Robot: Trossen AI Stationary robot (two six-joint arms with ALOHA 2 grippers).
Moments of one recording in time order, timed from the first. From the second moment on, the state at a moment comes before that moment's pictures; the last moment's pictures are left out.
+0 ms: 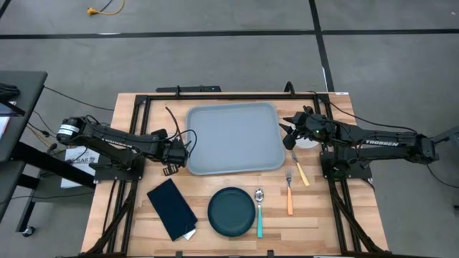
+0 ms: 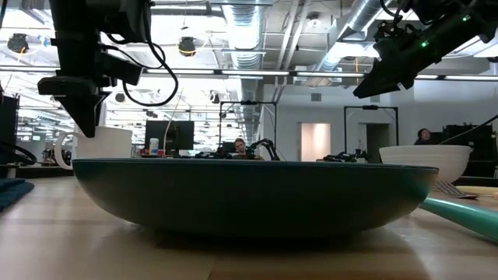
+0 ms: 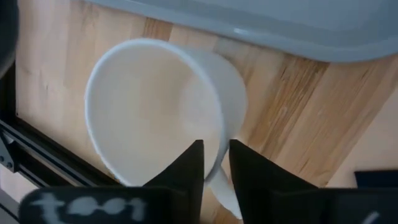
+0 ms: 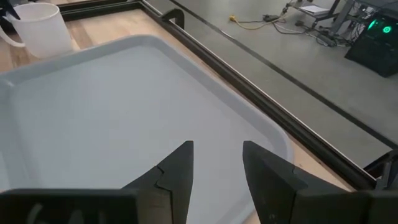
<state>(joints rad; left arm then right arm) -0.10 1.30 0.81 -1.11 -0.37 -0.45 -0.23 0.75 0.50 -0.25 0.36 0.08</state>
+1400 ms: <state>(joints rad) -0.08 1.30 1.08 -1.10 -0.54 0.38 -0.23 0.75 0.50 -0.25 0.36 0.07</state>
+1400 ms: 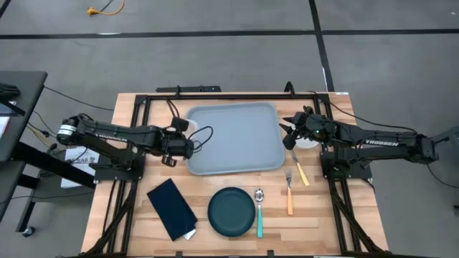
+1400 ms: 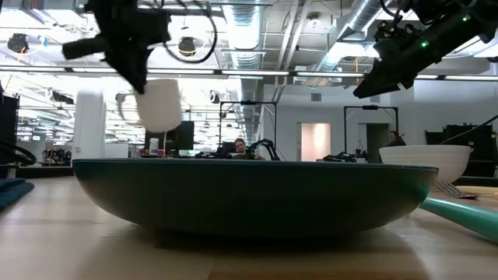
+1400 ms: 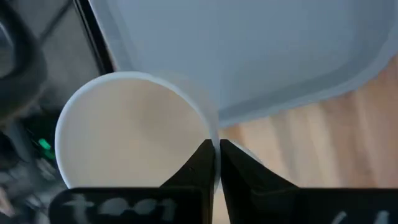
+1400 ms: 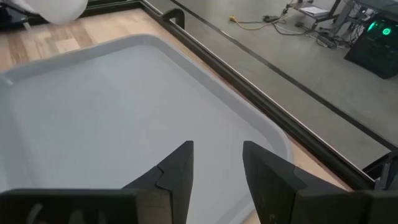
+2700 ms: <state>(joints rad) 0.66 1.57 1.12 -0.85 0.00 1.51 -0.23 0.75 0.50 -0.35 0.36 0.07</state>
